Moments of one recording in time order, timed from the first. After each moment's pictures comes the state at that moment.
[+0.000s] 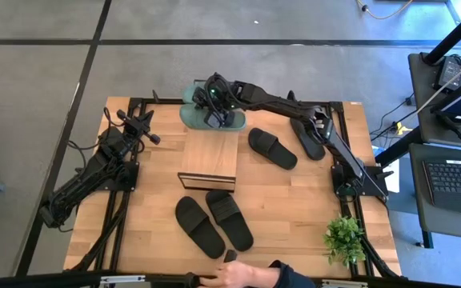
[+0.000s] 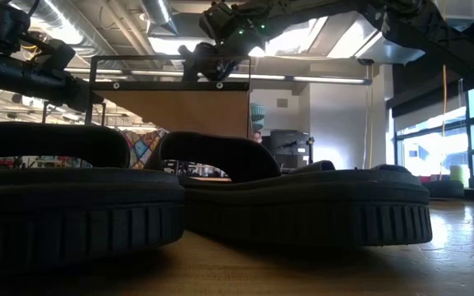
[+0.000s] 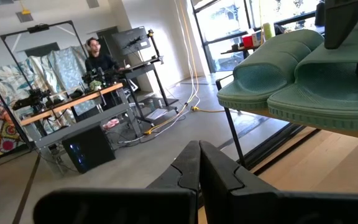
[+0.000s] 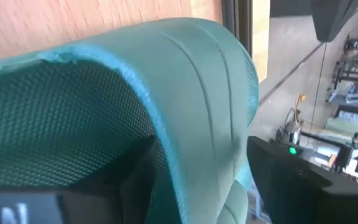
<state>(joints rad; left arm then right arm) 0.84 0.01 0.02 0.01 -0.23 0.30 -0.35 2.34 2.32 -0.72 -0.05 -1.65</state>
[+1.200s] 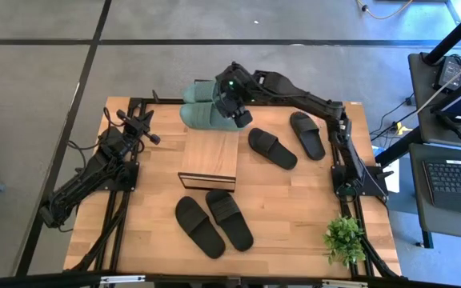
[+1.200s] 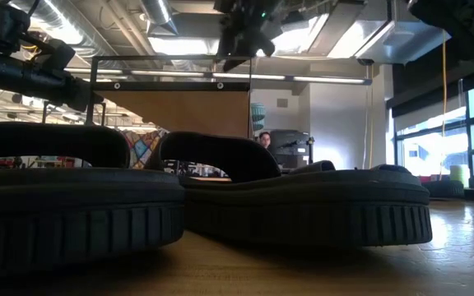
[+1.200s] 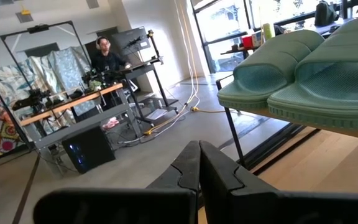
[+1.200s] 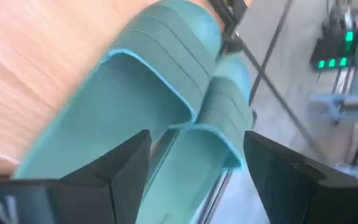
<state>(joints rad) 0.84 0.01 0.02 0.01 -0.23 0.30 -0.33 2.11 2.35 -1.05 0.10 -1.02</state>
